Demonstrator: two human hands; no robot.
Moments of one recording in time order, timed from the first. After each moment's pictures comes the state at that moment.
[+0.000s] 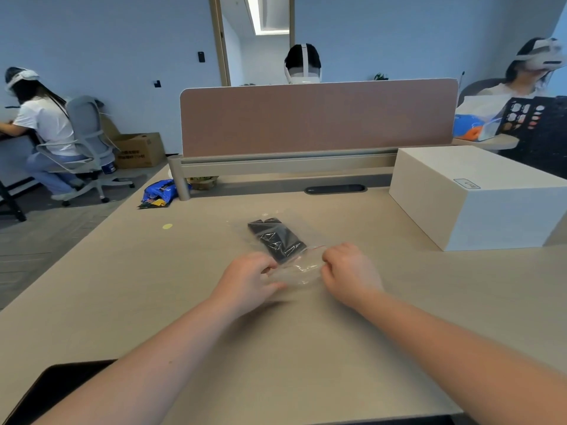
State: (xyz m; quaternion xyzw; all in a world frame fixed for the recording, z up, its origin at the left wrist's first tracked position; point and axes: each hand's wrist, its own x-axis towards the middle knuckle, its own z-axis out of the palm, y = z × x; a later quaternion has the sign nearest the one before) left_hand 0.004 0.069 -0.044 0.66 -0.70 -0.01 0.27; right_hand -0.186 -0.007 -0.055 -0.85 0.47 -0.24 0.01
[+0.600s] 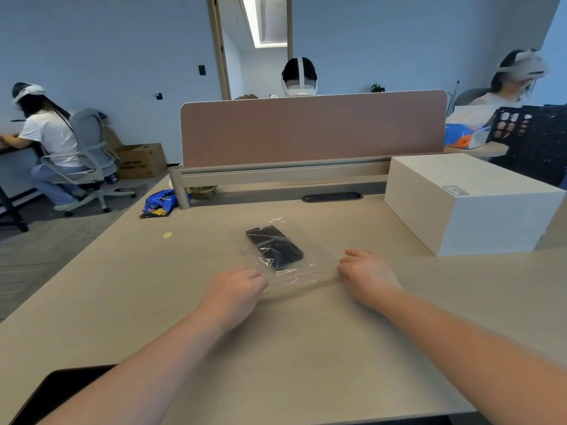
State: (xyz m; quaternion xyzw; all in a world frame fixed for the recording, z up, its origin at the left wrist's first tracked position) left_hand 0.023 0.075 -0.059 0.61 -0.74 0.25 0.12; right_hand -0.228 -0.037 -0.061 -0.90 0.42 -0.07 -0.10
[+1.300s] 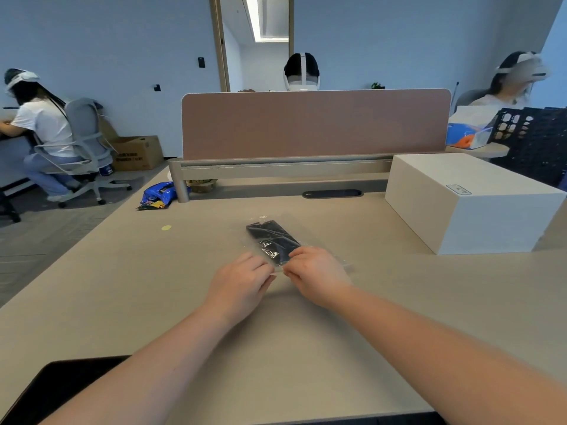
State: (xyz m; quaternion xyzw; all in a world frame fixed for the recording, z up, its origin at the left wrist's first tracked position) left_hand 0.016 0.069 -0.064 0.59 -0.72 0.31 0.22; right_hand -0.148 -0.011 -0.057 -0.94 0.27 -0.21 -0.06
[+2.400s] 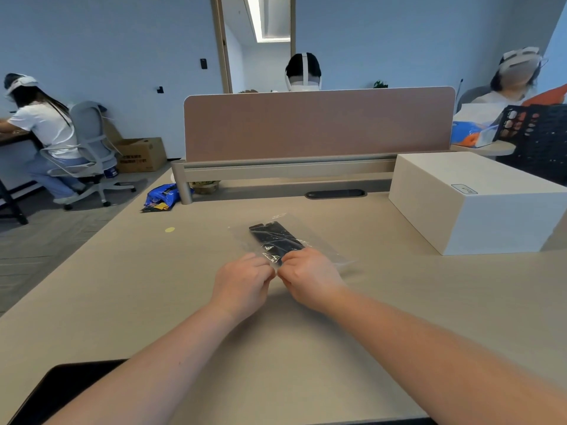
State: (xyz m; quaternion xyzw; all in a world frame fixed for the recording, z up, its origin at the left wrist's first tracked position) left_hand 0.016 0.066 -0.056 0.62 -0.72 0.24 0.18; right_hand -0.129 -0.008 -0.061 -0.94 0.22 -0.23 -0.12
